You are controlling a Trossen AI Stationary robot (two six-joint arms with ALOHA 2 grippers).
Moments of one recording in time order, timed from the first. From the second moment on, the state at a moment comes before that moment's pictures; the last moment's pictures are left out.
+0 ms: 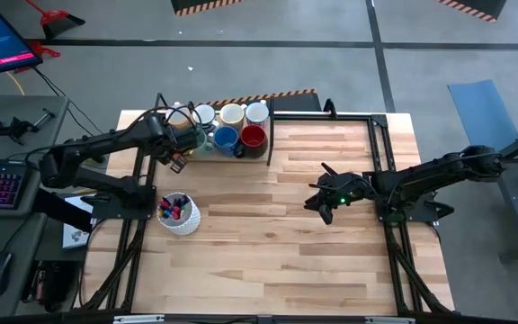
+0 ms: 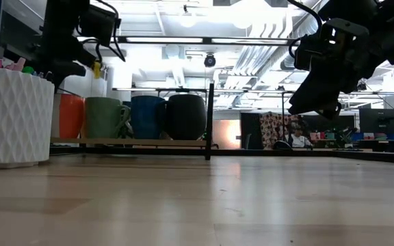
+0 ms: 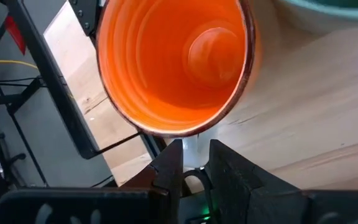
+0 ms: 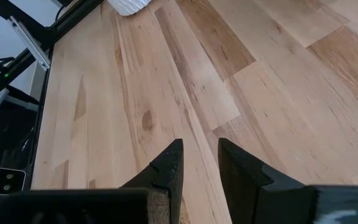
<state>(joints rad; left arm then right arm) 0.46 1.22 0.99 -1.45 -0.47 -0.56 0.07 1.09 0.36 0.15 -0.04 0.62</state>
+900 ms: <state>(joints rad) 0.47 1.26 0.99 -1.34 -0.43 -0.54 0.07 1.09 0.36 0.15 -0.04 0.62</state>
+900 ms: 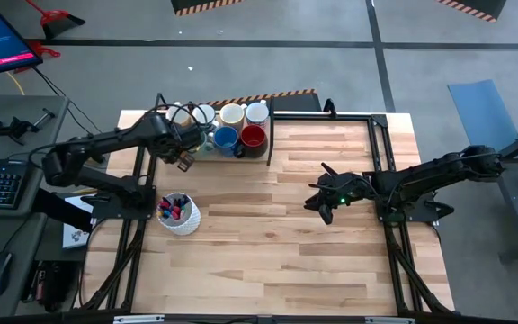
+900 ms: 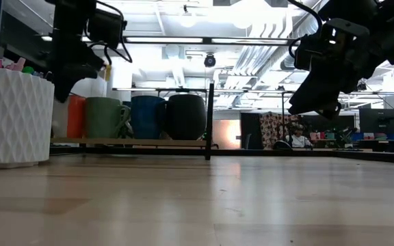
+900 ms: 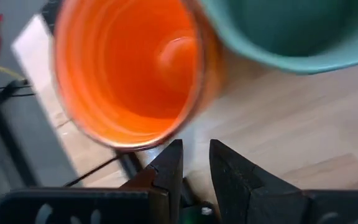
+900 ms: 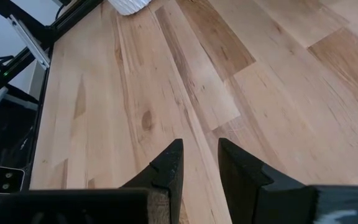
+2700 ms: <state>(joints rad) -0.31 1.19 1.07 -0.63 -0.09 -0.54 0.07 1.09 0.36 0.14 -0.08 0.29</state>
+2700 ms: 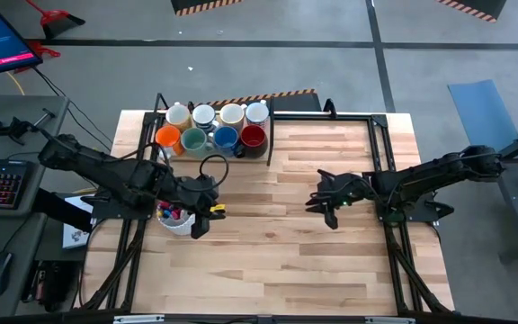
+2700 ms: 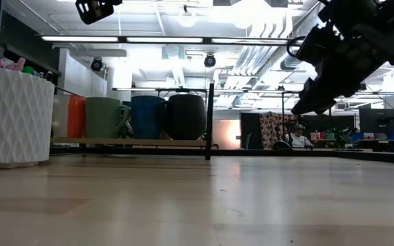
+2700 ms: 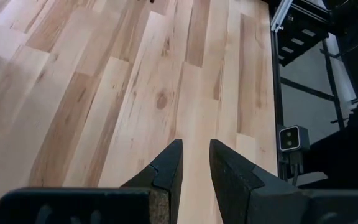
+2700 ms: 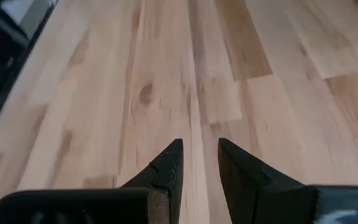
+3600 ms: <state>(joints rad) -0.31 1.19 1.08 -0.62 -0.09 -0.54 0.07 0.21 0.01 0.07 -0.18 0.08</state>
